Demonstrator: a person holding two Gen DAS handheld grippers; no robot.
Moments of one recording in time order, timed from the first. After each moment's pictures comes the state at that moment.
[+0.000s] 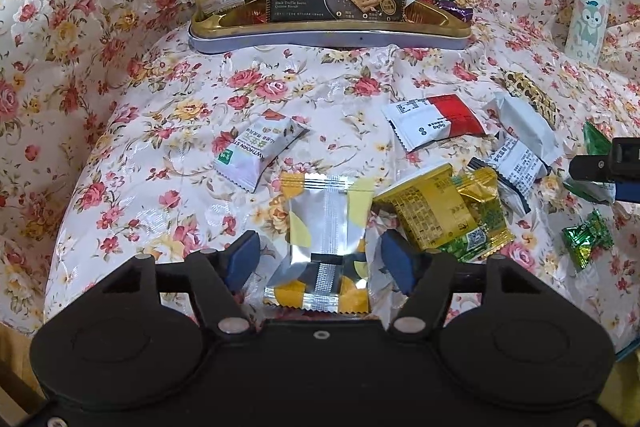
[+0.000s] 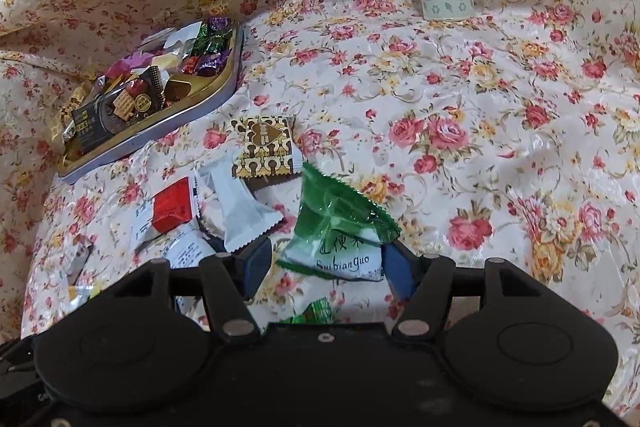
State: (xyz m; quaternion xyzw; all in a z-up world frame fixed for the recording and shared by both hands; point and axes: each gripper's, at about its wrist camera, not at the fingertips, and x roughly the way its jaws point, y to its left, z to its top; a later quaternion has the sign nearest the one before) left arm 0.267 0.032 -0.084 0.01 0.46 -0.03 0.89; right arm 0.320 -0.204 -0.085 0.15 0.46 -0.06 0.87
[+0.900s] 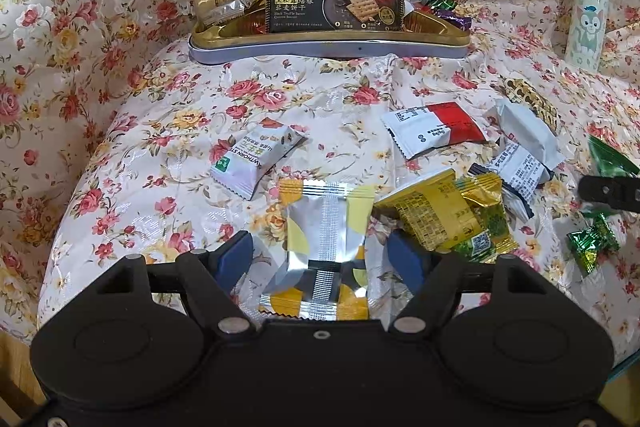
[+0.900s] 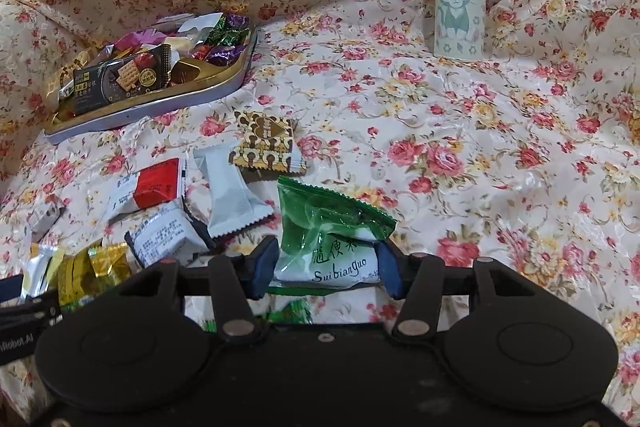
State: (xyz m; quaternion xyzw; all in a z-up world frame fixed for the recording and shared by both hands) left arm 0.264 0.031 -0.089 0.01 0.44 -0.02 0.90; right arm 0.303 -0.193 -0.087 0.05 0.43 -0.06 0.90
